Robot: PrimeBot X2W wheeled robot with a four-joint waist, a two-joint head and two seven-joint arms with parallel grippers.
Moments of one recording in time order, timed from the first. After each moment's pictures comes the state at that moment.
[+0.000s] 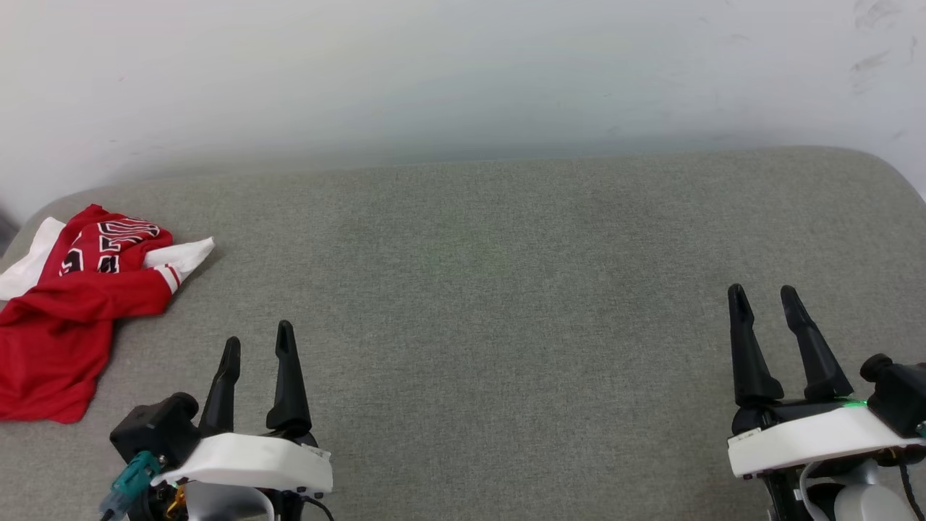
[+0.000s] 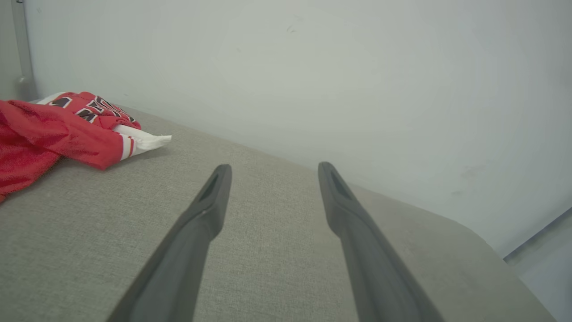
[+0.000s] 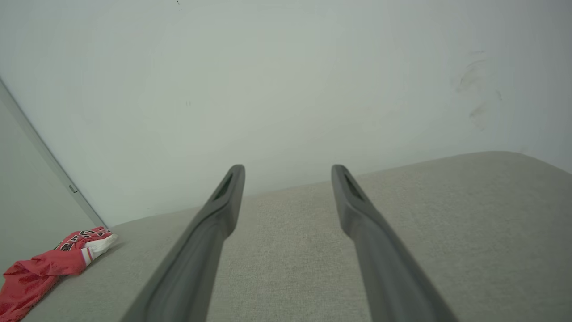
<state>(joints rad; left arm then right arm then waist) 0.02 0.08 -0.09 -0.09 -0.50 0.13 -0.13 -0.05 -0.05 0.00 -0.01 0.38 0.13 -0.13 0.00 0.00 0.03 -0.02</state>
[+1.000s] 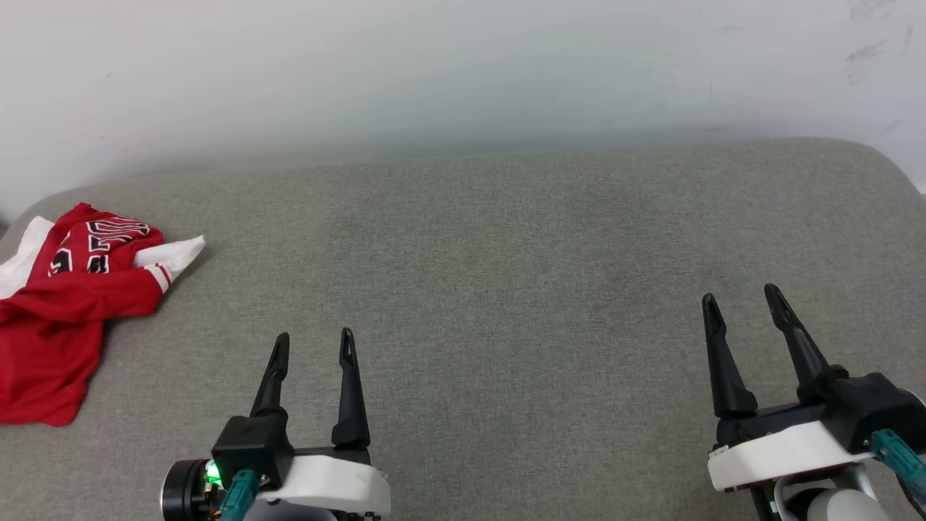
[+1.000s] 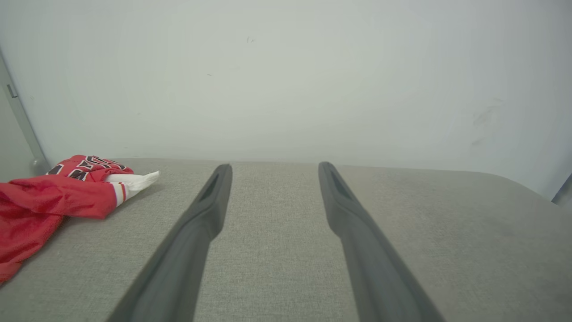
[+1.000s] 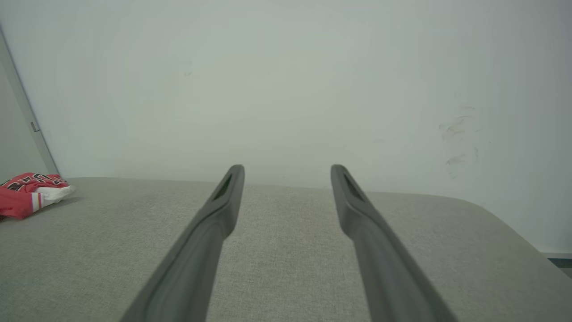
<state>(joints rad) -0.01 0.21 -0.39 -0.12 -0.31 0.39 -0.21 -0.04 -0.06 0.03 -0.01 0.07 0.13 -0.20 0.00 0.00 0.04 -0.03</state>
